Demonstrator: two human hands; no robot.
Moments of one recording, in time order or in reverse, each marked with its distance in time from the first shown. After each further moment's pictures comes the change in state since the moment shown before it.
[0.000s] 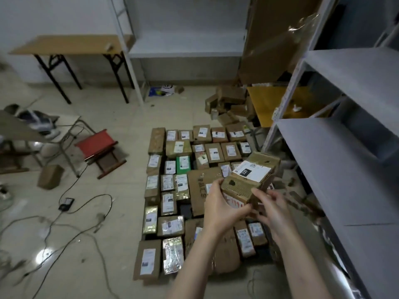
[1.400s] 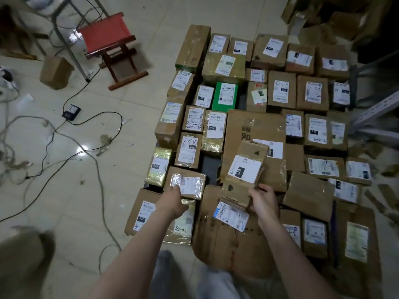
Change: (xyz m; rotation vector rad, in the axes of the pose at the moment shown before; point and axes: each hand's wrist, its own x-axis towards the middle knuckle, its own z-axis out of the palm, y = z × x) left_hand 0.136 -0.510 -0.061 0.817 -0.300 -0.819; right_hand 0.371 0.380 0.127 -0.483 -0.043 0.288
